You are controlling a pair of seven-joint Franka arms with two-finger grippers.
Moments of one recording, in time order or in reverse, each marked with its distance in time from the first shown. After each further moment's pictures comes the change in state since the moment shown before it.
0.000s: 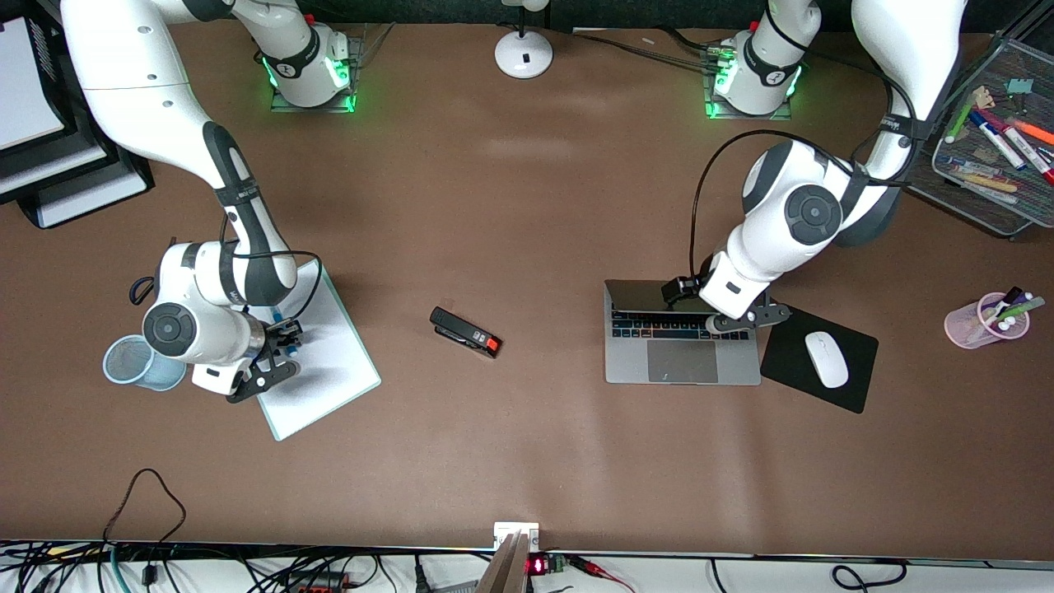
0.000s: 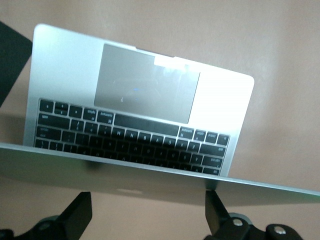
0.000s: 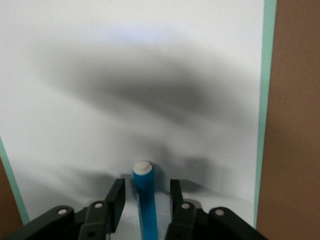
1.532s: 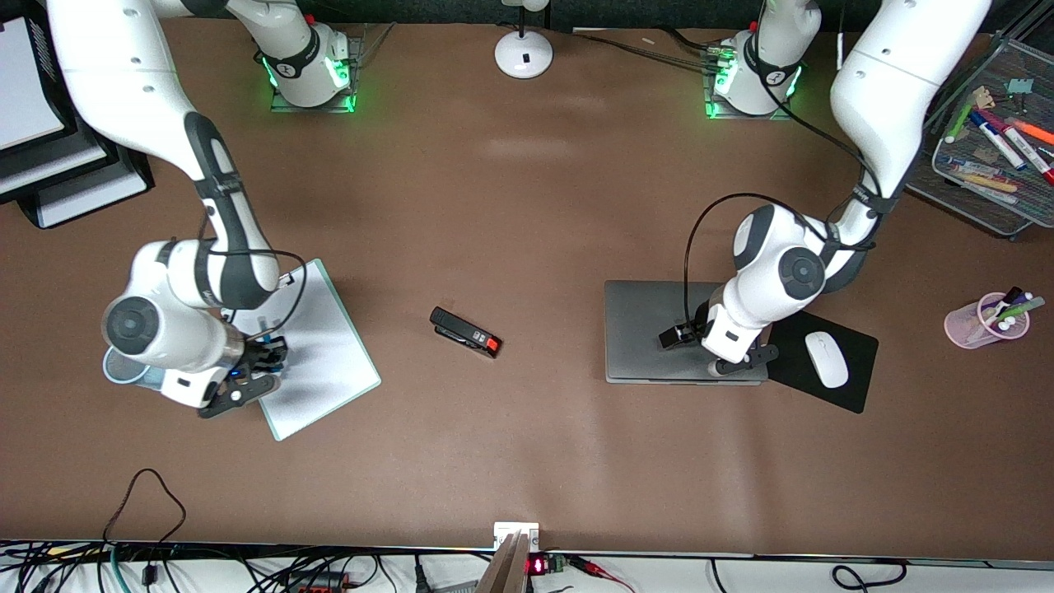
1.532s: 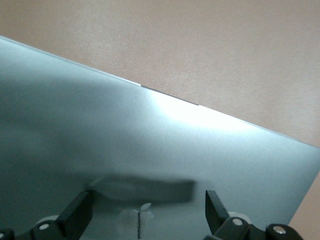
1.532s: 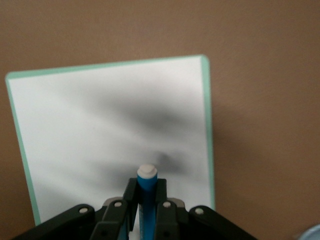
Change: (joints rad) left arm -0.128 0.261 0.173 0.075 0.000 0.251 -0.031; right arm -0.018 -0.059 -0.006 0.077 0.041 0.017 -0.042
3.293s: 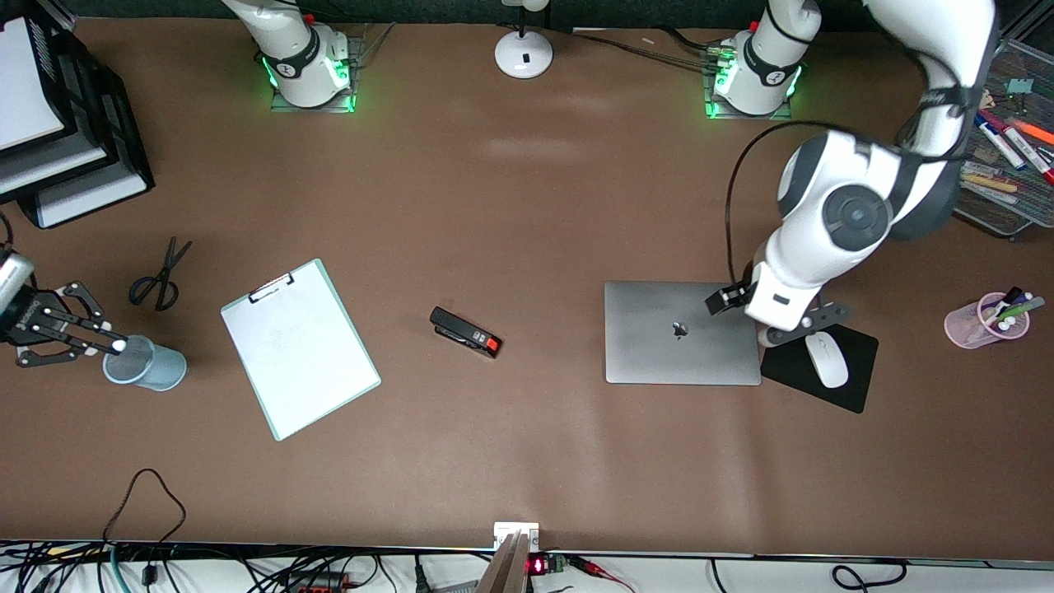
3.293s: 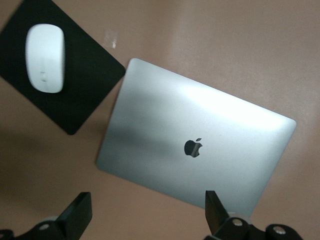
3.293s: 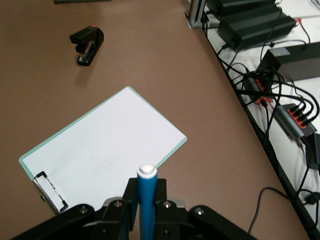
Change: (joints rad) left arm -0.106 -0.359 0.143 0.056 0.011 -0.522 -0.049; right arm -0.429 -0.183 -0.009 0.030 0.703 -0.350 -1.593
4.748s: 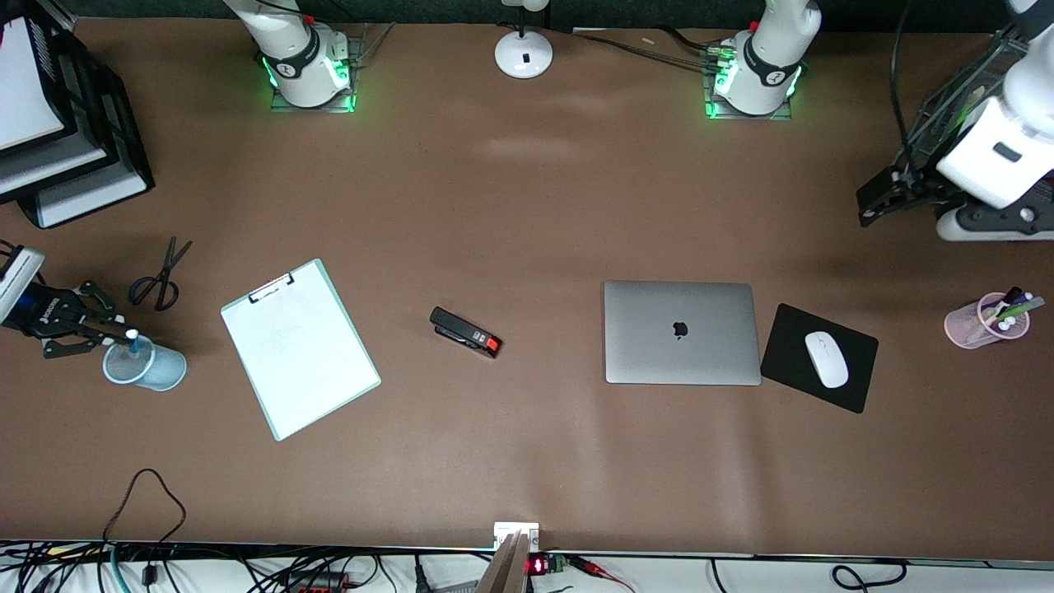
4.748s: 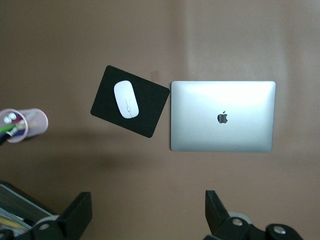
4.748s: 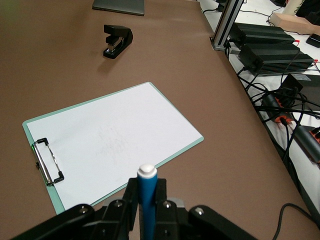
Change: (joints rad) left arm 0.160 -0.238 0.002 0.297 0.001 -0.466 0.583; right arm -0.117 0.160 0.001 0.007 0.138 -0.095 -0.377
